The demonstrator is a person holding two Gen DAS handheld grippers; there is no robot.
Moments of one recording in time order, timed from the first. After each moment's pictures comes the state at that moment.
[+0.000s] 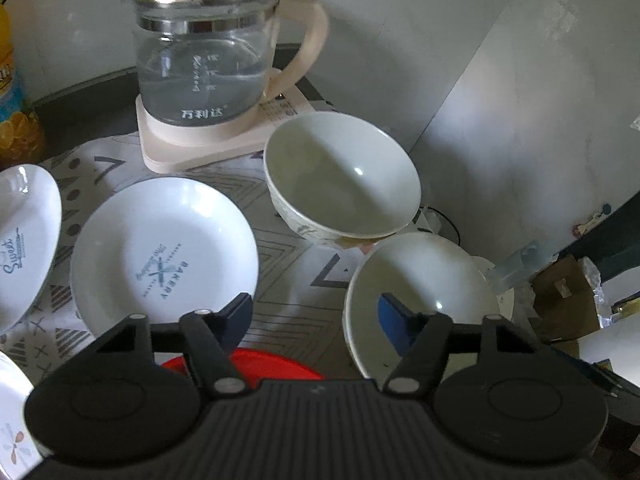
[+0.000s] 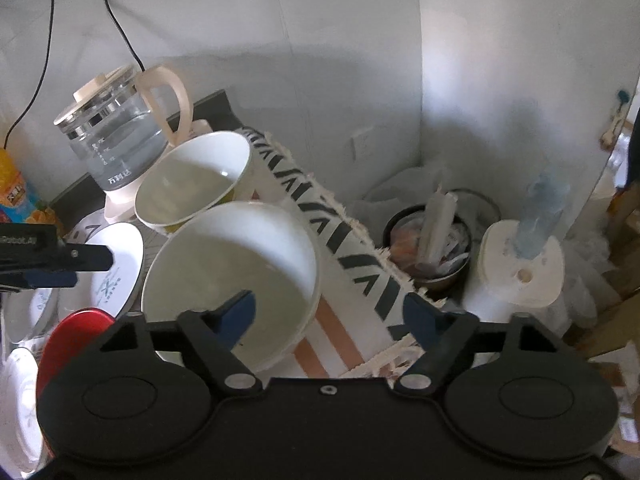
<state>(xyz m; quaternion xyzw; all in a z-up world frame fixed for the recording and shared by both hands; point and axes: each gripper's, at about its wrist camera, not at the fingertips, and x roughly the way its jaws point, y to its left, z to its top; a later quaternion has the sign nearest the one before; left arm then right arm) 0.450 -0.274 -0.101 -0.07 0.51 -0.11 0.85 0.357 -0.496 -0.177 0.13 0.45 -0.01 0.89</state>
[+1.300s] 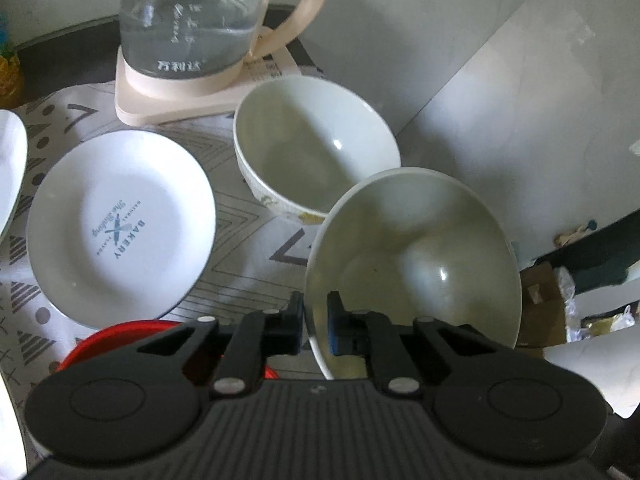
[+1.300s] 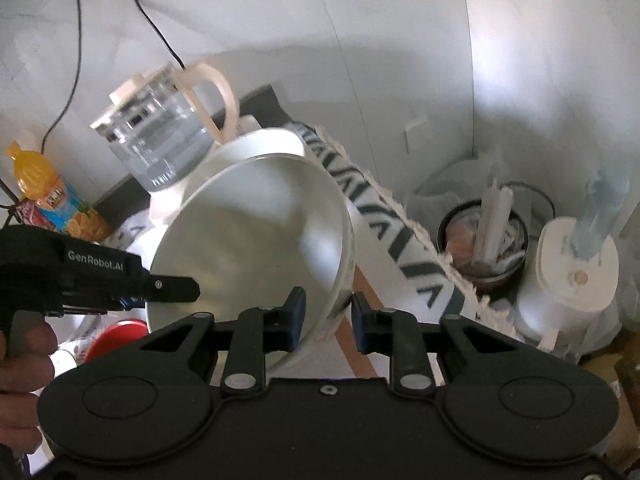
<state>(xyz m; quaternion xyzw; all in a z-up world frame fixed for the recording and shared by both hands) 0.460 -0.281 -0.110 -0.14 0.55 -0.12 0.81 0.380 -0.486 -0.170 0.15 0.44 0.06 0.88</state>
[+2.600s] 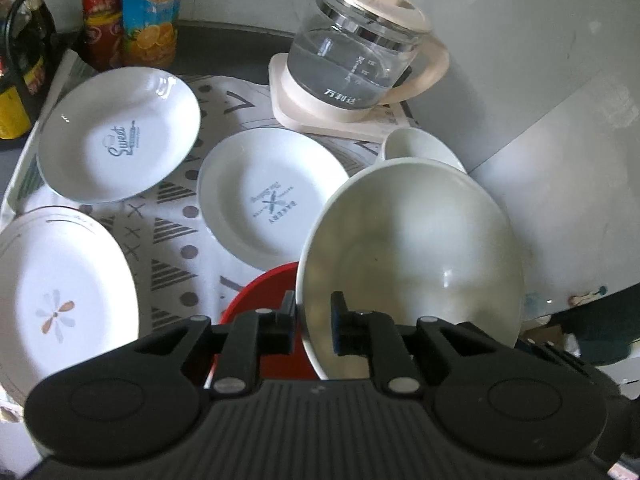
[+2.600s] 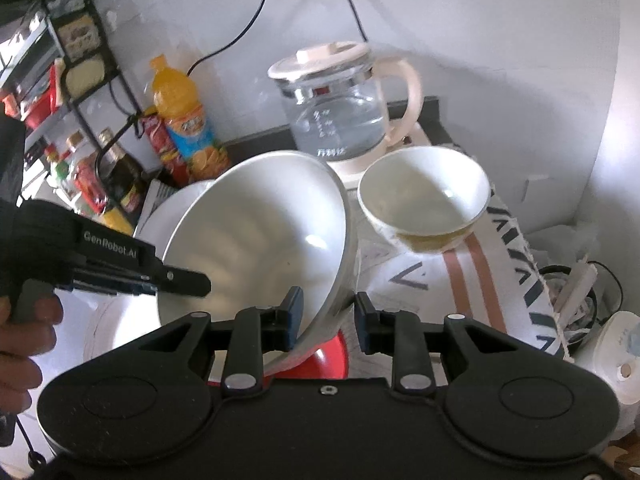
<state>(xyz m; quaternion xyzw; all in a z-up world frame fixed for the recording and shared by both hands) 0.391 -0.171 -0.060 -0.20 0.53 -0.01 0.82 0.362 -0.390 -0.116 0.04 0.43 0.24 0.87</state>
